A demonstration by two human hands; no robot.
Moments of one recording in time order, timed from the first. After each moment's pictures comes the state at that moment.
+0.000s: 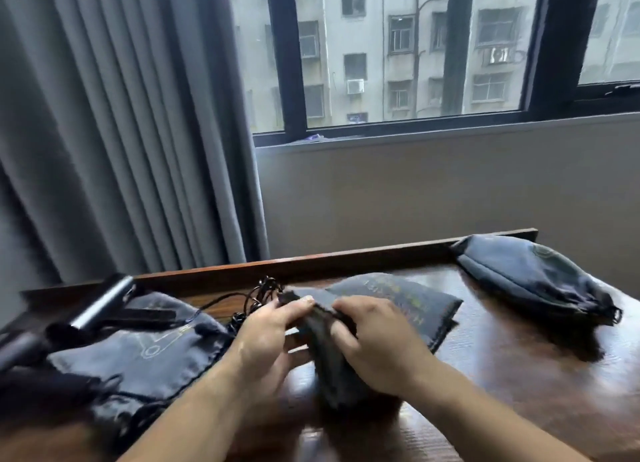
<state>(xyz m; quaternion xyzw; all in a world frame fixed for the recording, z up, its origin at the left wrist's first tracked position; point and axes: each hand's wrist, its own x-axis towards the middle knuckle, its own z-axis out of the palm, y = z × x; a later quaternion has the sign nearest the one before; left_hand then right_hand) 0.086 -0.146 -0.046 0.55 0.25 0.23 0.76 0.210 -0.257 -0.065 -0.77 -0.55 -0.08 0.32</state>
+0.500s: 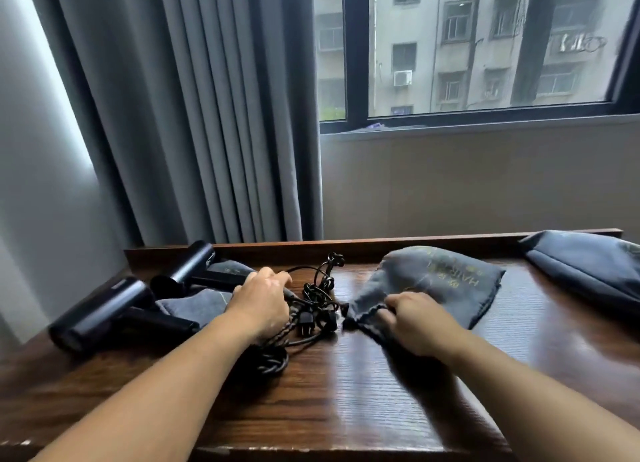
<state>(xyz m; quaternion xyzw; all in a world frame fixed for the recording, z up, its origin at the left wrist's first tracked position) 0.009 -0.016 -0.073 0.91 0.40 0.08 0.05 0.222 -0.196 -0.117 -0.84 -0.53 -0.02 0.15</state>
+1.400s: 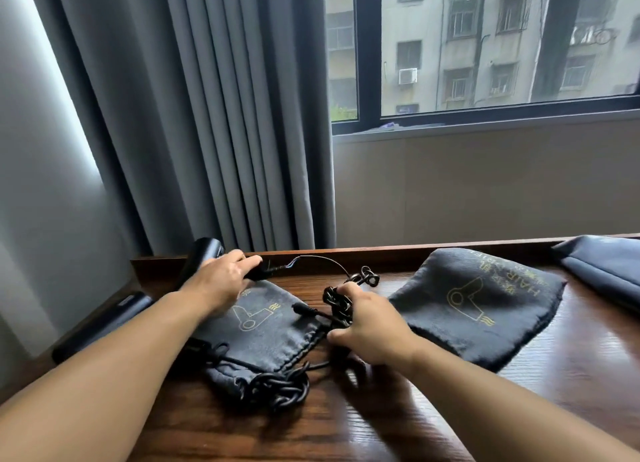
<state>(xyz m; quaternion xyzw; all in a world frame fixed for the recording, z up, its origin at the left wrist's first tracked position) -0.034 0.102 -0.046 0.94 0.32 0.08 -0.11 0.151 -0.119 -0.096 -0.80 -0.52 0.07 0.28</state>
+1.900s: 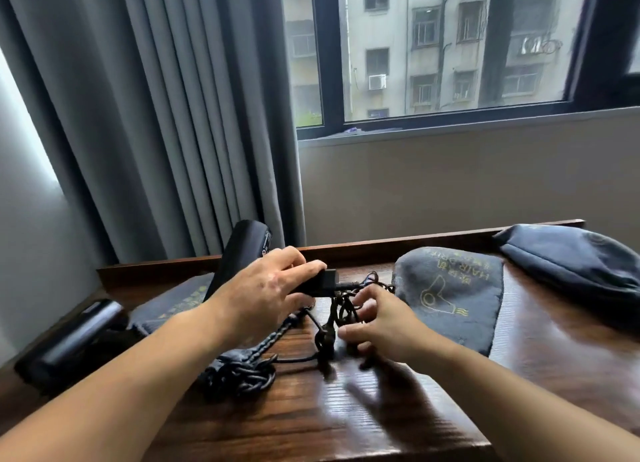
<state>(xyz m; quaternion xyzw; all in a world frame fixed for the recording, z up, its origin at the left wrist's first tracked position) -0.004 -0.059 -0.012 0.97 0.03 0.23 -0.01 0.183 -0.196 -0.113 -0.71 -0.39 0.25 0.52</state>
